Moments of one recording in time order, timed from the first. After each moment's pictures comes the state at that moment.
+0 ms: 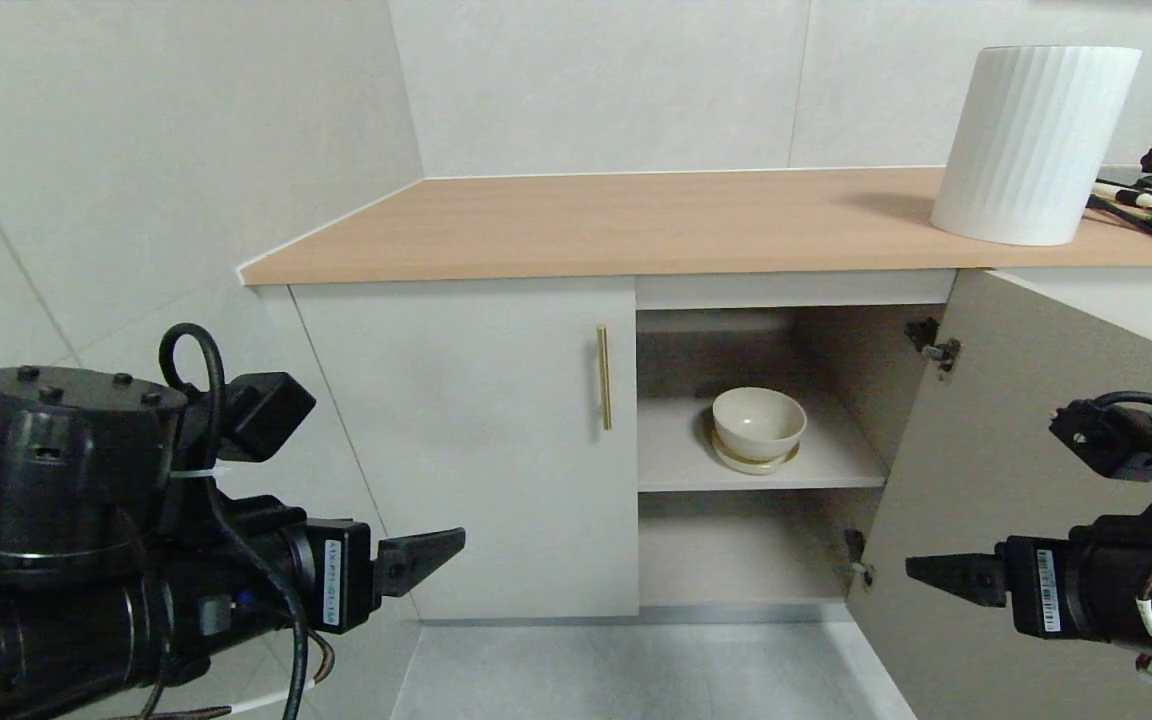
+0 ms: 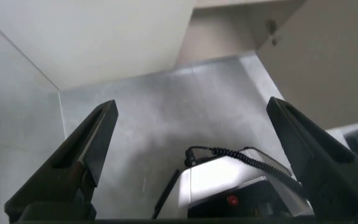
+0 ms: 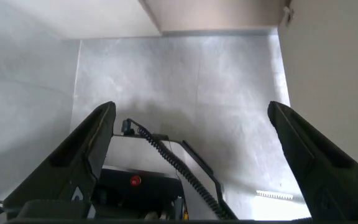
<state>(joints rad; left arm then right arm) -0.54 1.34 -0.67 -0.09 0.10 -0.32 0.53 1.30 -0.69 0.10 -0.19 0.45</state>
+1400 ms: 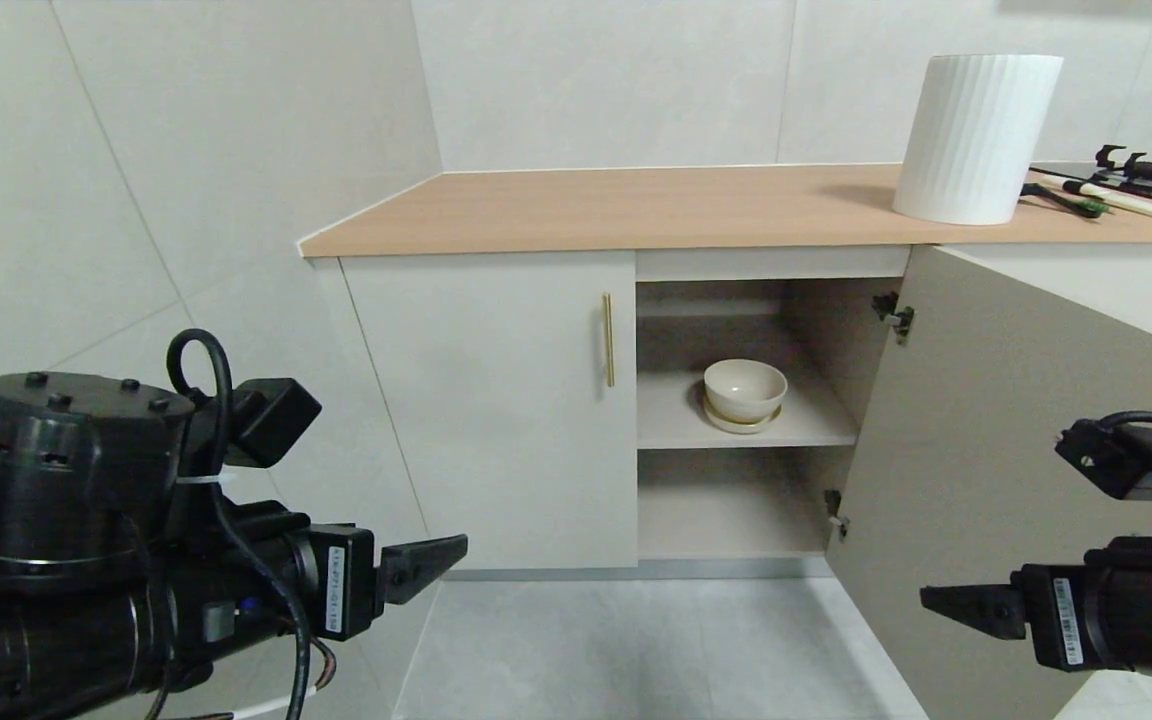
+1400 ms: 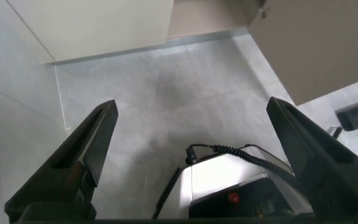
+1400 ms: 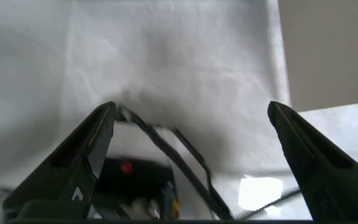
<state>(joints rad) -0.54 1.34 -0.66 -0.09 0.10 -0.32 0.54 1.28 -0.68 0.18 -0.19 0.42</state>
